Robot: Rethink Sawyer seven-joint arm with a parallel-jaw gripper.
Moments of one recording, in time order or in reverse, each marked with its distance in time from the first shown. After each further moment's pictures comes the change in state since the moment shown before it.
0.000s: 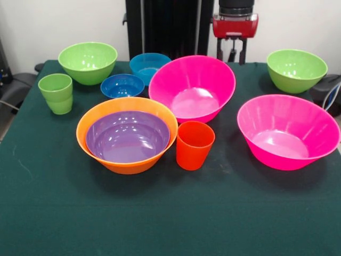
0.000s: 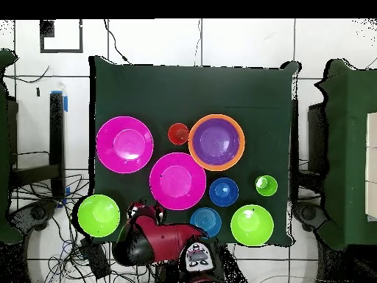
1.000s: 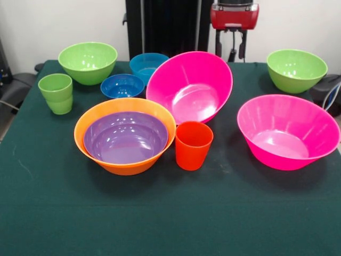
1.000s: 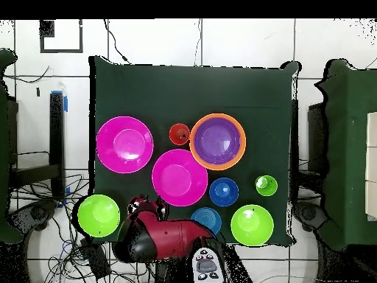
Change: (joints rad) arm -0.035 -0.068 0.032 -0.008 0.000 0.066 0.000
